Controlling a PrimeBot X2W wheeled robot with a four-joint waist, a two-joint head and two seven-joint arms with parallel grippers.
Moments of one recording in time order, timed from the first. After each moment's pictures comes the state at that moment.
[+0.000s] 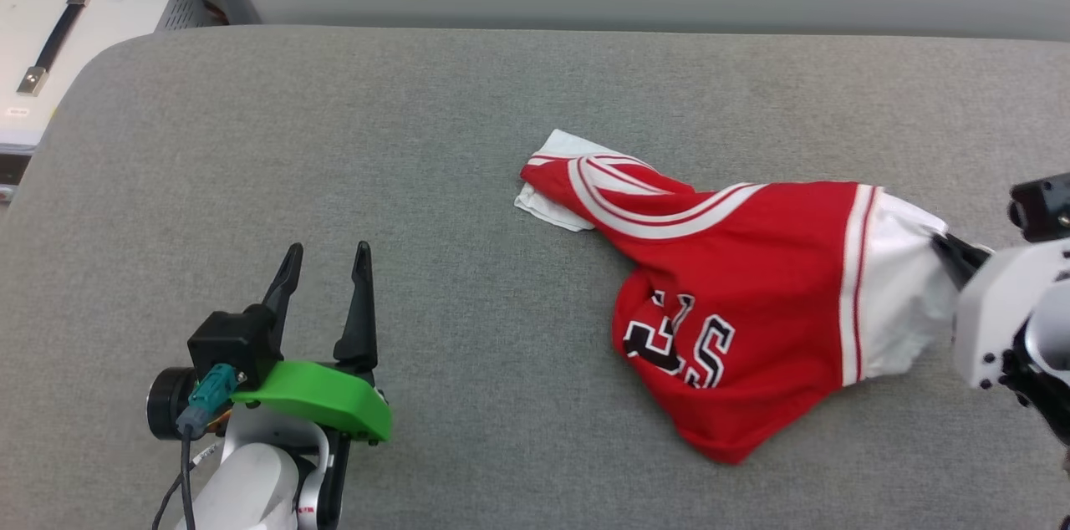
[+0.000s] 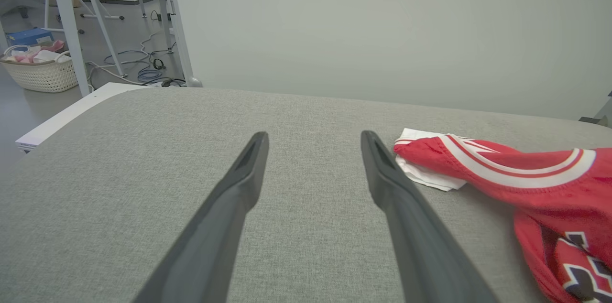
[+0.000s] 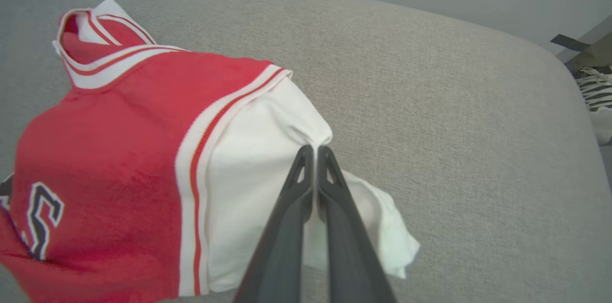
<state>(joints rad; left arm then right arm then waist) -0.18 0.35 -0.38 0.09 -0.53 0.22 -0.25 -0.28 -0.43 0.08 0.03 0.38 0.13 0.57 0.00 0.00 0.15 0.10</state>
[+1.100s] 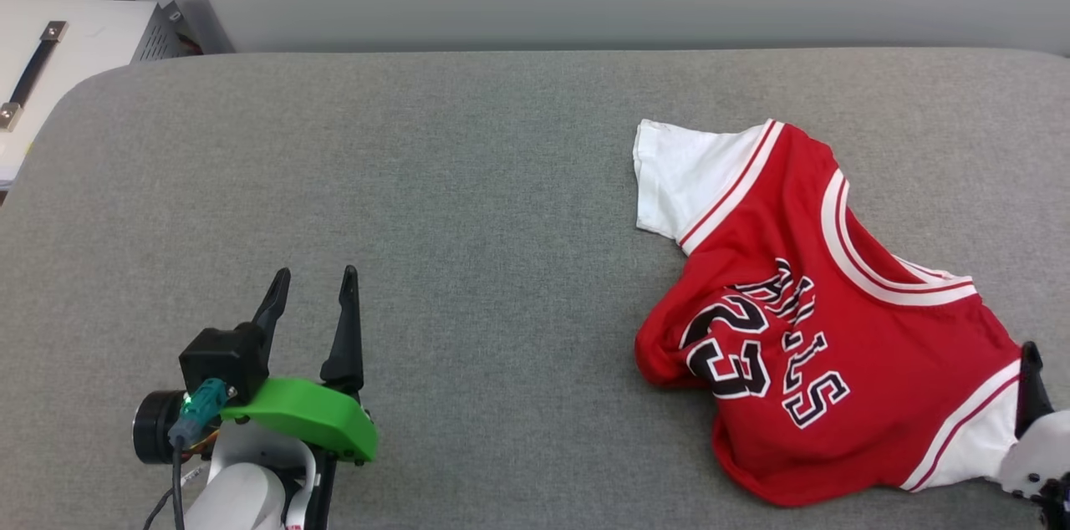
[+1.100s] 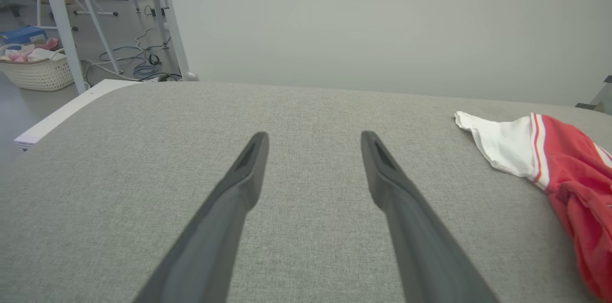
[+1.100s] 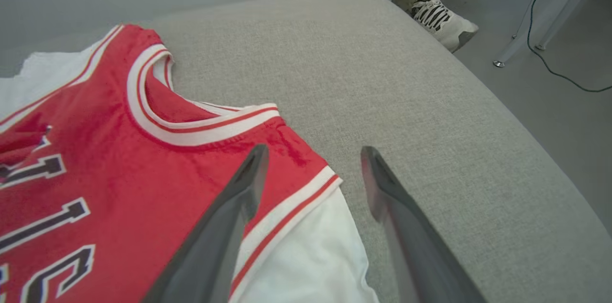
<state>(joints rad) -0.14 0.38 -0.39 0.08 -0.55 0.24 -0.22 -0.05 -0.13 -0.42 0.16 0.12 0.13 0.13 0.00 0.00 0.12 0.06</state>
